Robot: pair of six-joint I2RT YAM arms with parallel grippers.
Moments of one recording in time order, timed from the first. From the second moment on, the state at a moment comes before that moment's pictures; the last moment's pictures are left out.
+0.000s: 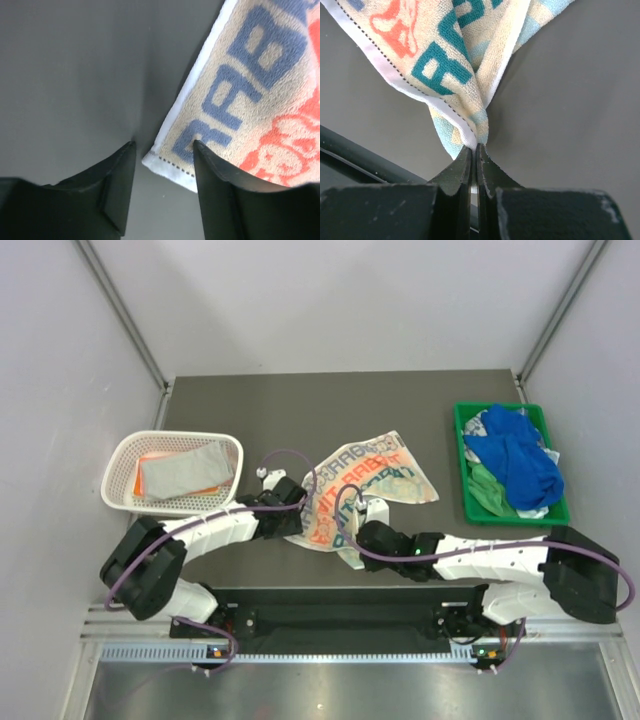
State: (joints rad) left arm -0.70 1.42 0.70 -0.40 -0.28 -0.81; right arm 1.16 1.28 0.59 -0.21 0.34 0.70
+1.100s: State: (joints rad) left arm -0.70 1.08 1.37 -0.65 -0.21 -0.54; right arm 1.16 1.01 1.27 -0.52 0.69 0.27
